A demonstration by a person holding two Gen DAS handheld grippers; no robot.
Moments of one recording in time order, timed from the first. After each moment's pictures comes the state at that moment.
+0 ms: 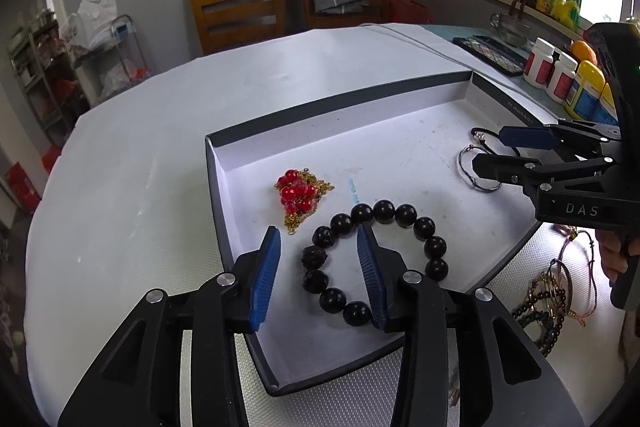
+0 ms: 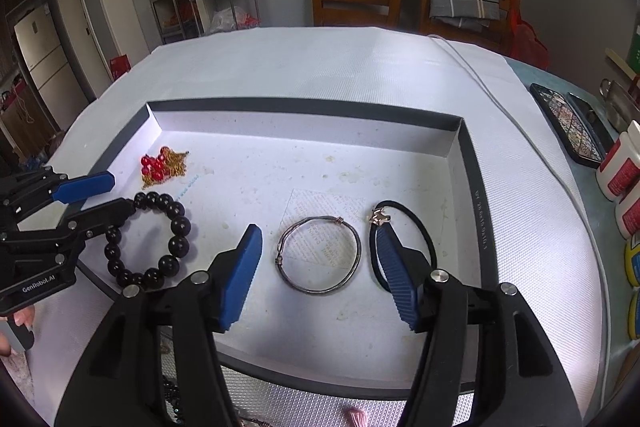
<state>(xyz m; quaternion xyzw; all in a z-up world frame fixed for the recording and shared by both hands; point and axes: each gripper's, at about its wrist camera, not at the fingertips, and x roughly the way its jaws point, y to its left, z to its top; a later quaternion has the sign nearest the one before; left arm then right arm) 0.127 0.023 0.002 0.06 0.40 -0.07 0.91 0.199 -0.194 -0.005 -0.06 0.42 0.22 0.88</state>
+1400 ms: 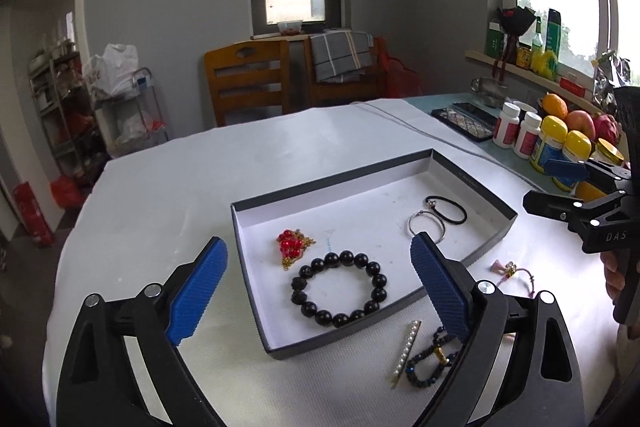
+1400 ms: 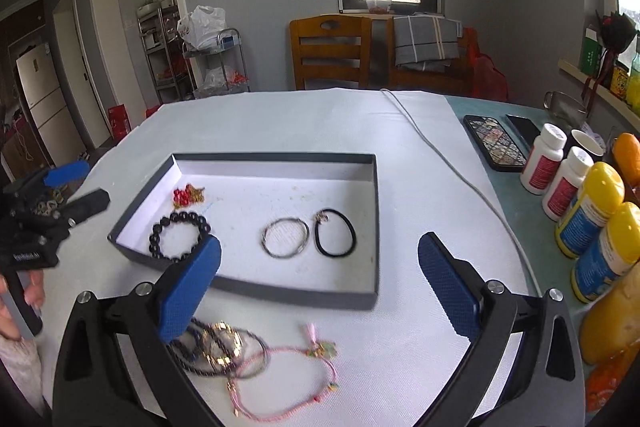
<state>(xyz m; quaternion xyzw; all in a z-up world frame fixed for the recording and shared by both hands) 0.062 0.012 0.070 0.05 0.29 -0.08 0.95 0.123 -0.265 0.055 -0.03 0.33 0.20 0.92</state>
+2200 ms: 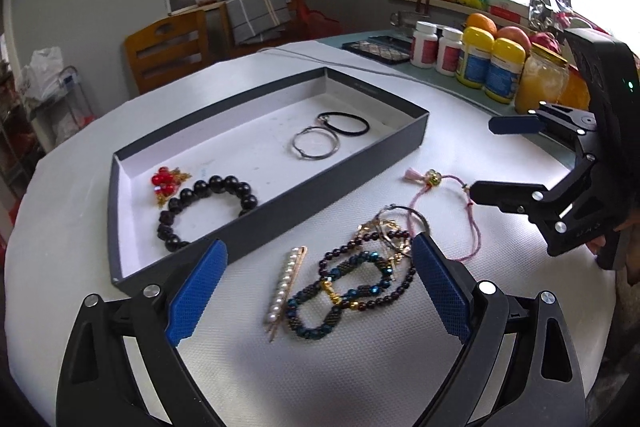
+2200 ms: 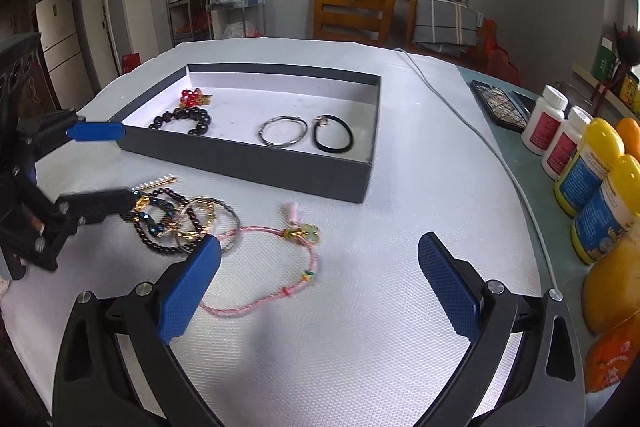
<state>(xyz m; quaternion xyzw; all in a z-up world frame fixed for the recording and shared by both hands) 0.035 -0.065 0.002 0.10 0.35 -0.19 0.91 0.078 -0.289 -0.004 -0.10 0.36 0.22 0.90</state>
